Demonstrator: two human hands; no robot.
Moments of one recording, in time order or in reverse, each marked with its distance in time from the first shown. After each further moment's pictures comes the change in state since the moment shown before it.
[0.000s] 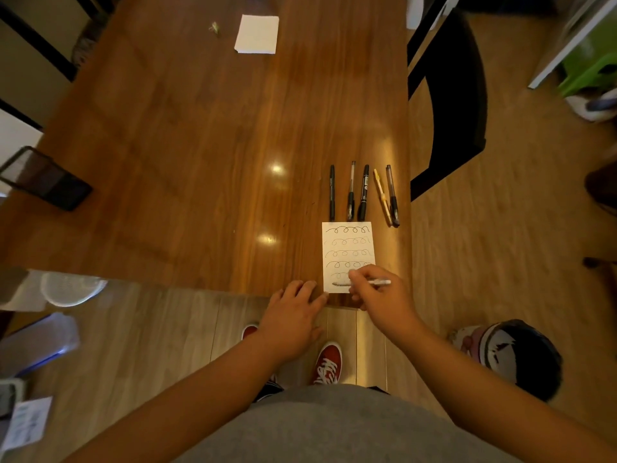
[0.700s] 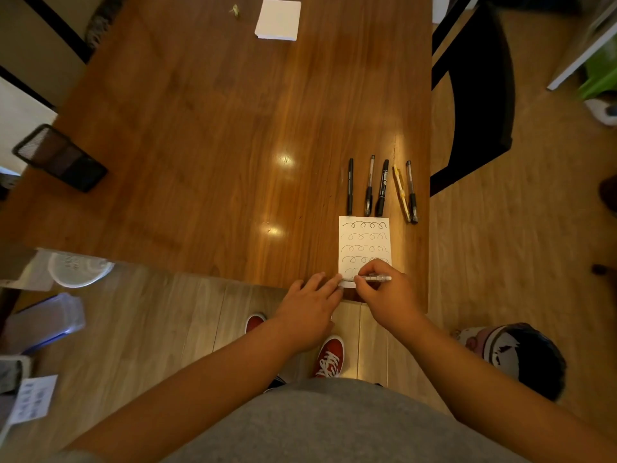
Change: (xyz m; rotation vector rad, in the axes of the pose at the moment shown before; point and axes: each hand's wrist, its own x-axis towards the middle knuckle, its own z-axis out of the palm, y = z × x) left_hand 0.004 -0.002 -0.006 0.004 -0.079 0.105; right_hand 0.010 0.009 0.019 -0.343 0.029 -0.130
